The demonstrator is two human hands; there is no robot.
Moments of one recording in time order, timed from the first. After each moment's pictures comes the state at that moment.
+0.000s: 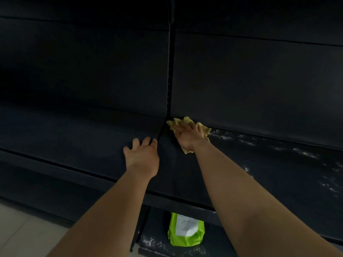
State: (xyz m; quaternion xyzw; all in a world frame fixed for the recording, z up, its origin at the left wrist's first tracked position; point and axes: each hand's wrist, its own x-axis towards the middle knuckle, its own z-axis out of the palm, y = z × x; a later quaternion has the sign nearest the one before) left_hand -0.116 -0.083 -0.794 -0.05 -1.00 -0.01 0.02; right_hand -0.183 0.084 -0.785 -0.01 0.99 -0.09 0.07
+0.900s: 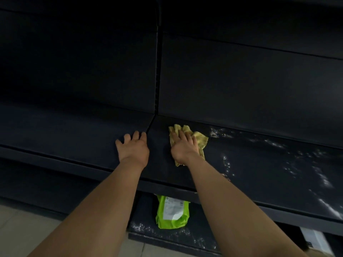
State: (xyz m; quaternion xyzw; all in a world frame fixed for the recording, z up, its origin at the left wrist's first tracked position) left_hand -0.104 -0.079 -0.789 -0.04 -1.00 0.00 0.00; right_hand -0.097 0.080 -0.785 0.06 0.99 -0.12 0.06
